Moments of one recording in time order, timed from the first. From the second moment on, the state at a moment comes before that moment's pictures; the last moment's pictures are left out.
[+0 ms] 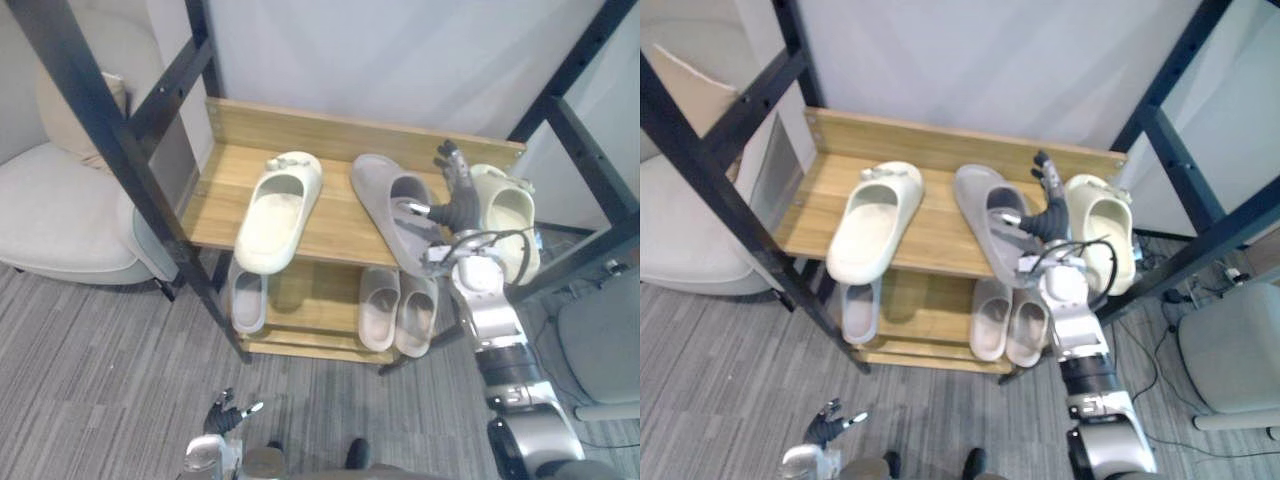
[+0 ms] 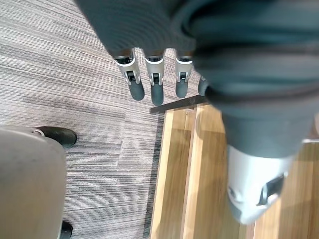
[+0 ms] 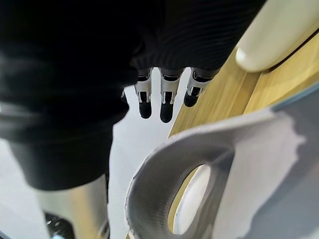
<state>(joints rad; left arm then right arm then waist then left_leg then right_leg) 0.09 0.13 0.06 0.93 -0.04 -0.15 0.04 -0.52 -0.29 0.02 0.23 -0.03 -0.11 -0.17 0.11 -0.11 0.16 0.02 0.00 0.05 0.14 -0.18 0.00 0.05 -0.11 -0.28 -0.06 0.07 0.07</state>
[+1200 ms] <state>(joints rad) 0.07 0.14 0.06 0.92 -0.07 -0.15 0.04 -0.55 -0.28 -0.08 0.22 -0.07 -0.11 -0.25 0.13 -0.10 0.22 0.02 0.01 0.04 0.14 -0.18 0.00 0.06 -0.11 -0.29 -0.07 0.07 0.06</state>
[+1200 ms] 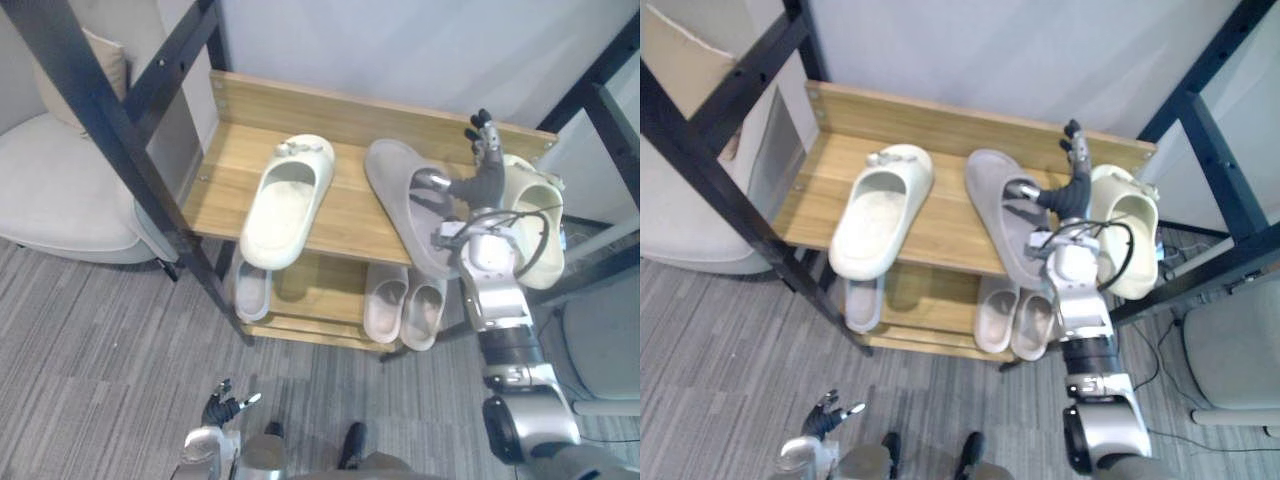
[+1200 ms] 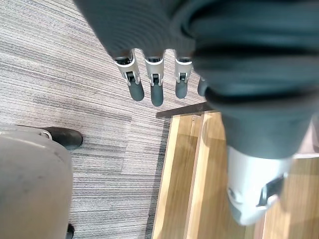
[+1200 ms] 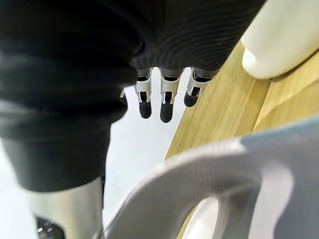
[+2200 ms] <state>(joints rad) 0.07 0.14 0.06 0.93 -0.07 -0.14 0.04 -0.53 -0.28 -0.08 0.21 -0.08 -0.07 -0.24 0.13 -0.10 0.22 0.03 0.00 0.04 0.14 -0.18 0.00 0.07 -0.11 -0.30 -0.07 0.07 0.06</state>
